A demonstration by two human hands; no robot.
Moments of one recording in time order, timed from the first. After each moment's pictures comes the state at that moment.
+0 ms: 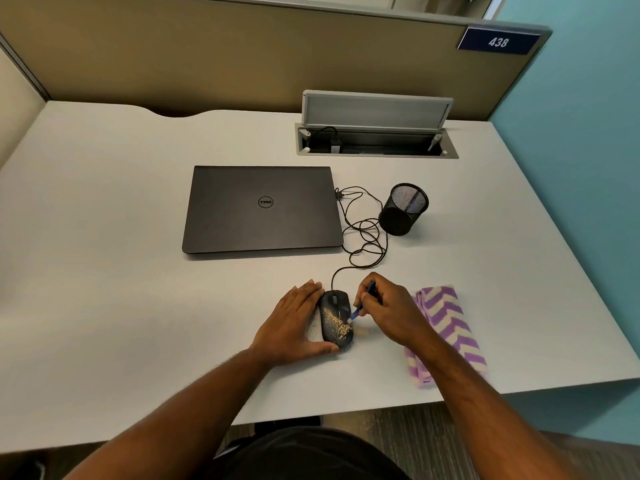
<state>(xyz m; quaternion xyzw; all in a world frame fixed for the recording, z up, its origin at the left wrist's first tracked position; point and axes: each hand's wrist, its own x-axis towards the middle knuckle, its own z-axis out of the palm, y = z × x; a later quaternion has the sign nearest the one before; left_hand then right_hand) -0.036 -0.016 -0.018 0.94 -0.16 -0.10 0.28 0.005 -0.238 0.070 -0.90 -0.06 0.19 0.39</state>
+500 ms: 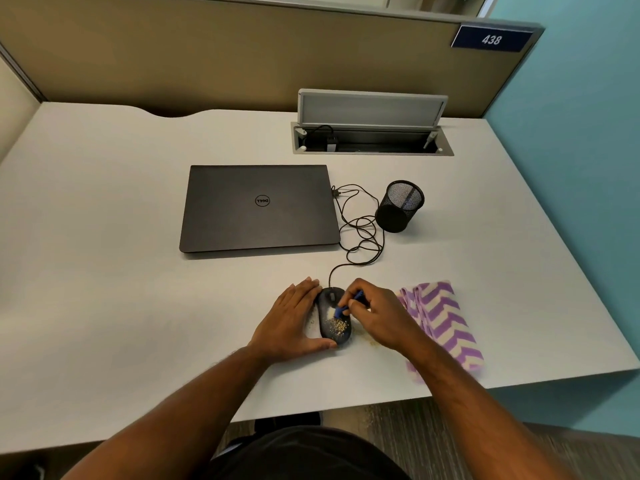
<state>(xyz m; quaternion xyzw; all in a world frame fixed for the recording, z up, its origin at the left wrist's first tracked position) -0.036 -0.016 -0.019 0.94 -0.16 -0.09 0.29 -0.011 -0.229 0.075 -0.89 -0.10 0.20 0.40</state>
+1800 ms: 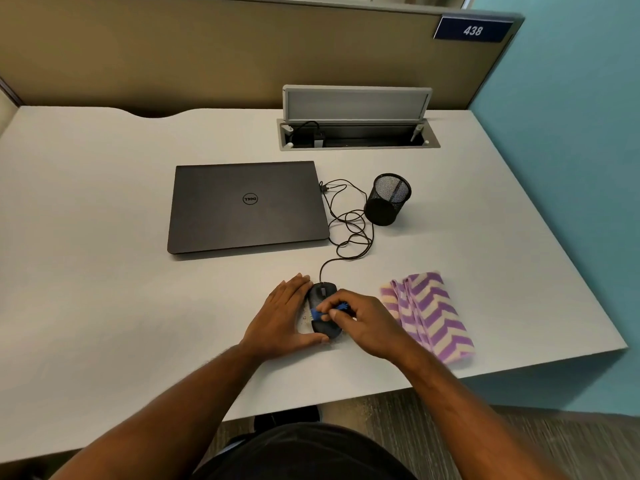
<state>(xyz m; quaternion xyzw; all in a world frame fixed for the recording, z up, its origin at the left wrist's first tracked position) -0.037 -0.015 -0.022 0.94 -0.17 -0.07 0.29 -0.036 -0.224 0.075 -0.86 -0.12 0.22 0.45</state>
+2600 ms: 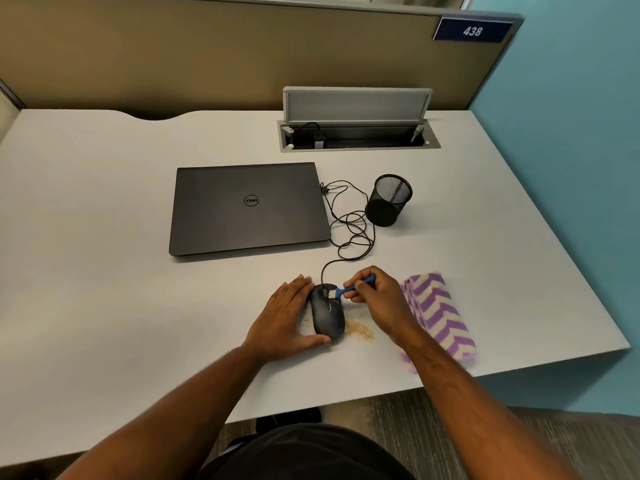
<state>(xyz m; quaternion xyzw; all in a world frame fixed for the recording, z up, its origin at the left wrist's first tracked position) -0.036 -0.016 -0.017 0.94 -0.16 -0.10 0.29 -0.004 -0.231 0.064 -0.81 0.11 0.14 0.56</state>
